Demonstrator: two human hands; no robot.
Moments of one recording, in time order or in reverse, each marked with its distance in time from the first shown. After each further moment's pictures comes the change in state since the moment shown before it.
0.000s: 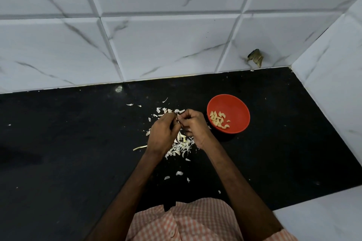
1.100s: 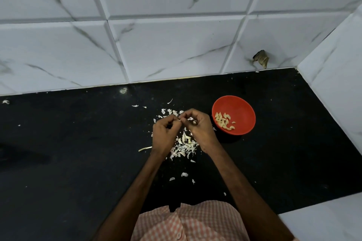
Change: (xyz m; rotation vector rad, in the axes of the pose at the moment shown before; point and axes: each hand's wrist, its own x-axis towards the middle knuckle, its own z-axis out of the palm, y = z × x) left_hand -0.003 0.006 -0.006 -0.511 0.088 -0.205; right_hand -0.006 0.010 0.003 -0.293 0.047 -0.441
